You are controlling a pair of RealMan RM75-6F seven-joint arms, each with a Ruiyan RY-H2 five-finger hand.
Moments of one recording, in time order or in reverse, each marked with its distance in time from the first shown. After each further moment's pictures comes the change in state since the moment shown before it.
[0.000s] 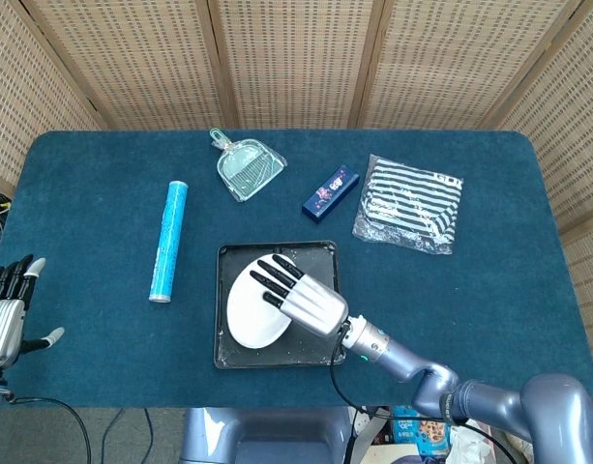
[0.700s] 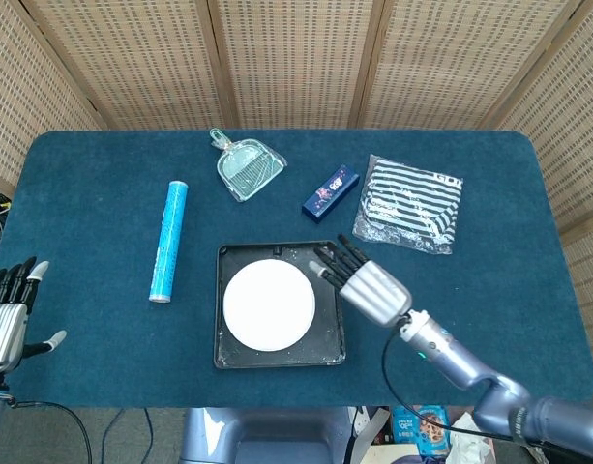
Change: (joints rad) left arm 0.012 0.004 0.019 -0.020 0.039 0.037 0.013; right arm -0.142 0.398 -0.047 -0.322 0.138 -0.058 -0.289
